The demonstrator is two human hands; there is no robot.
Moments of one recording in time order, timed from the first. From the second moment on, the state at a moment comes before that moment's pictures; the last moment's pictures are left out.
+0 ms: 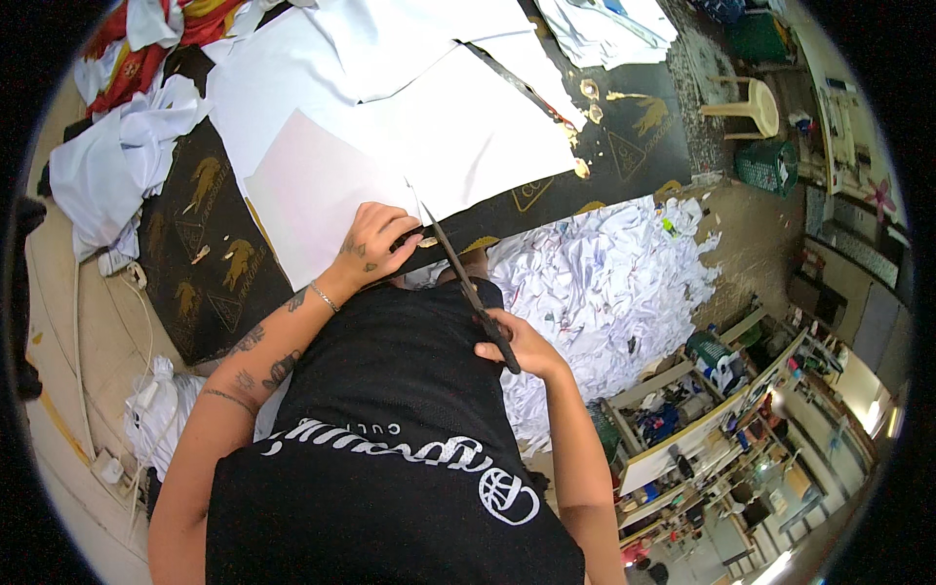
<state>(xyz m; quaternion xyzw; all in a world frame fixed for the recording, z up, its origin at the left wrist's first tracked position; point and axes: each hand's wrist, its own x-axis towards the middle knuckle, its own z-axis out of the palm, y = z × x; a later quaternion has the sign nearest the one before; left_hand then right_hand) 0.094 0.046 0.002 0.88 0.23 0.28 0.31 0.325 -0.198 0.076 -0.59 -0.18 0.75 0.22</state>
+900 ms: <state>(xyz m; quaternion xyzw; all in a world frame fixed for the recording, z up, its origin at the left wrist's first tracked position) 0.103 0.036 -0.004 0.88 0.26 0.33 0.22 0.282 -0.177 0.060 -0.67 -0.20 0.67 0.24</state>
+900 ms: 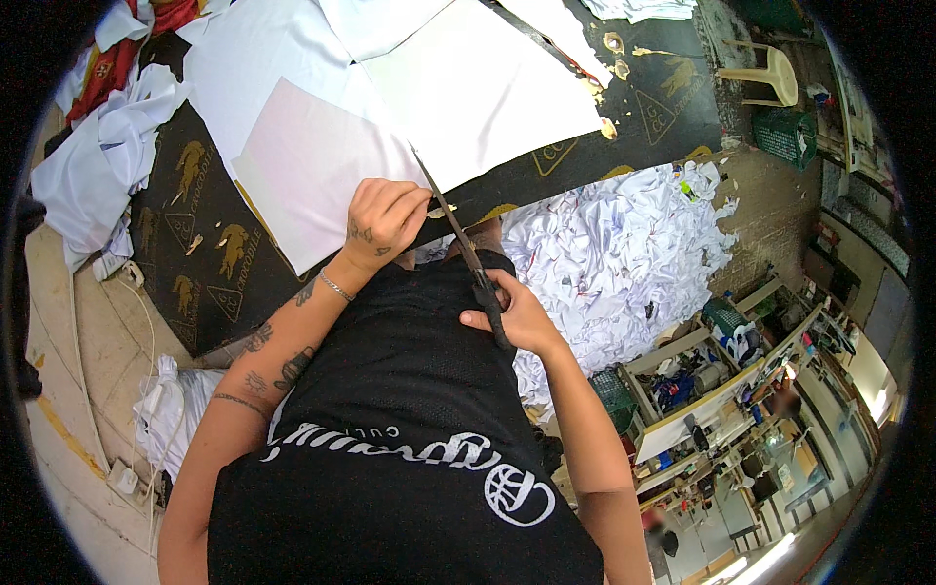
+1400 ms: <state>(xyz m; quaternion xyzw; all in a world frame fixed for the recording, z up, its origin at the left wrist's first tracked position) 0.101 0.035 -0.005 0.88 0.27 0.30 0.26 0.281 -0.181 0.065 -0.70 -0.16 0.66 0.21</state>
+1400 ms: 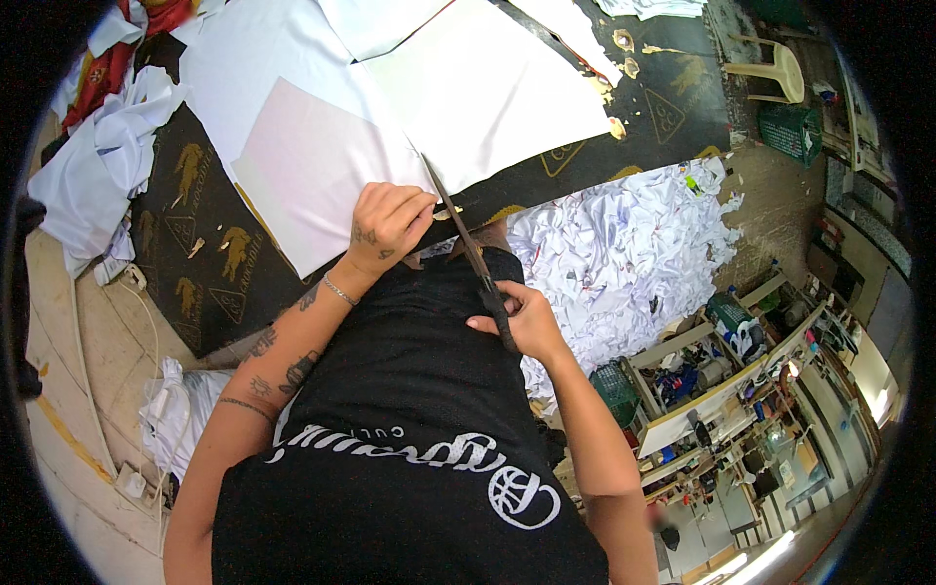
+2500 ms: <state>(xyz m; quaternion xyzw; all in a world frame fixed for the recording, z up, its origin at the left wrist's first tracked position) 0.088 0.052 -0.001 0.87 0.21 0.25 0.36 0.287 -0.081 0.080 -0.72 -0.19 0.64 0.19</state>
